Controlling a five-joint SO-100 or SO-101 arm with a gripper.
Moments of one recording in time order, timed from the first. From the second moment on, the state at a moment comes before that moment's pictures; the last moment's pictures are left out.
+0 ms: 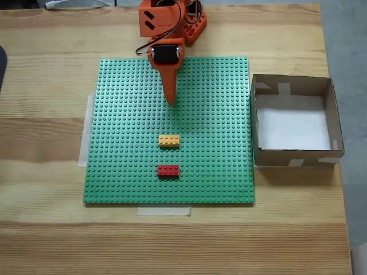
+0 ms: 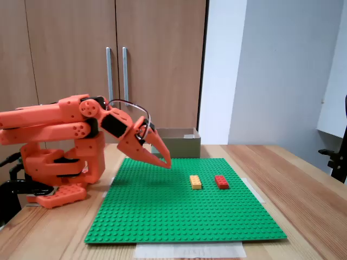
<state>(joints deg) -1.7 186.7 181.9 45.5 0.2</state>
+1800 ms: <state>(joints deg) -3.1 92.0 99.9 74.4 -0.2</state>
